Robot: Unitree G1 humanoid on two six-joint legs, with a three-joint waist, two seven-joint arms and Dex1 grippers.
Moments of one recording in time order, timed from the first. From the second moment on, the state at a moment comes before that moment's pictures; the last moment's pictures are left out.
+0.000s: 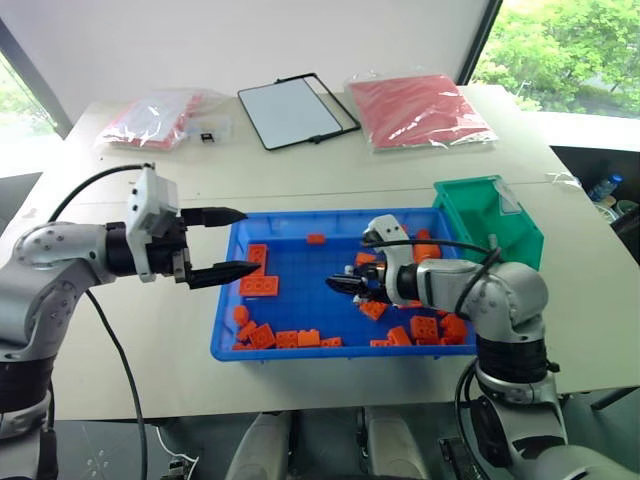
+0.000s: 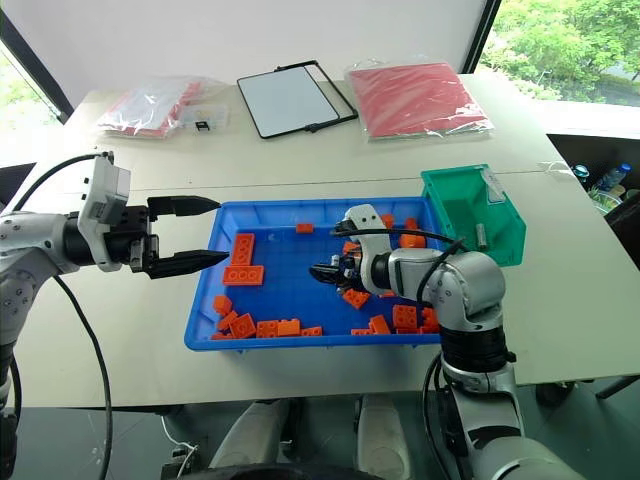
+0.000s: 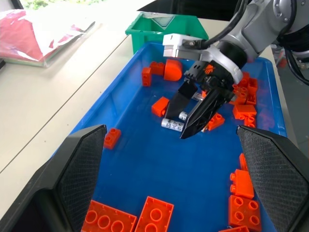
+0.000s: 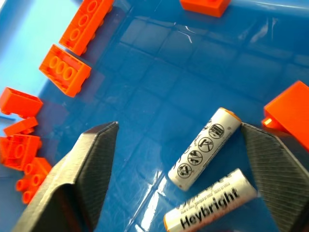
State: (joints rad) left arm -0.36 0.90 0.18 -0.30 -0.71 0.58 -1.12; right arm -0.56 -0.27 0.01 -0.29 0.55 1.46 0.32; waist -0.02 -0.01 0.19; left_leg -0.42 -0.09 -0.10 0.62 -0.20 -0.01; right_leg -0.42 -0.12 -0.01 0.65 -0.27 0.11
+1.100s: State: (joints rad) left arm -0.43 0.82 0.11 -0.25 -0.69 0.58 -1.15; right arm -0.56 -0.67 -0.41 -0.30 0.53 1.40 0.40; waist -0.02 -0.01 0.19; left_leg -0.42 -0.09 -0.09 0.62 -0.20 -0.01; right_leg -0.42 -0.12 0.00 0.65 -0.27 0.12
